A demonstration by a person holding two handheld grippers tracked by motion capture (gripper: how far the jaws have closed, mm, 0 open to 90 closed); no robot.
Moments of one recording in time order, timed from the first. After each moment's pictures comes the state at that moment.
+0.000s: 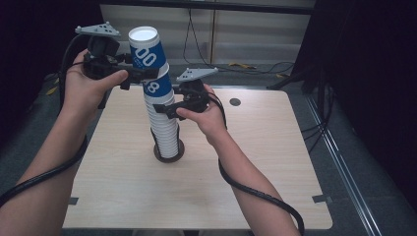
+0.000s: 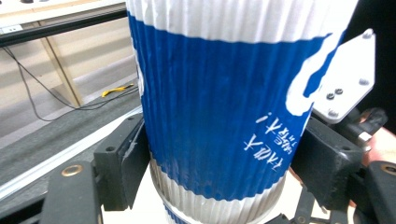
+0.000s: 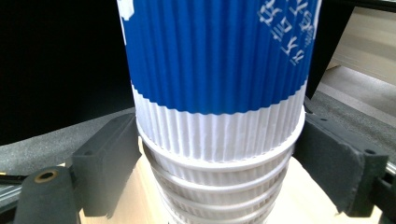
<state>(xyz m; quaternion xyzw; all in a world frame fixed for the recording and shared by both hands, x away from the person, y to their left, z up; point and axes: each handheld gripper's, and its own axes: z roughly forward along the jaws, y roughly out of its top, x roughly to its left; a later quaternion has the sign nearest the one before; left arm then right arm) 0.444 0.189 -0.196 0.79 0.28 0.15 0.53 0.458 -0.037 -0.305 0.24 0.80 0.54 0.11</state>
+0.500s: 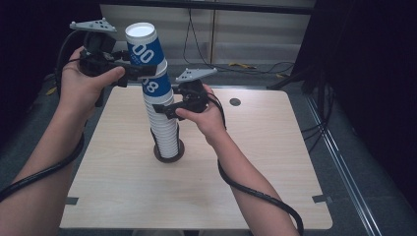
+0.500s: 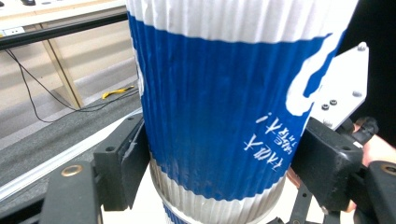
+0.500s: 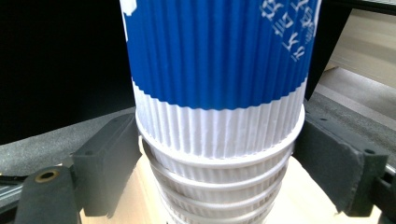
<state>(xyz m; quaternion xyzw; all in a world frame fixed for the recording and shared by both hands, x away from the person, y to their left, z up) 0.444 0.193 -0.190 0.78 0.29 0.15 0.53 0.458 -0.035 -0.306 0.24 0.80 0.54 0.12</state>
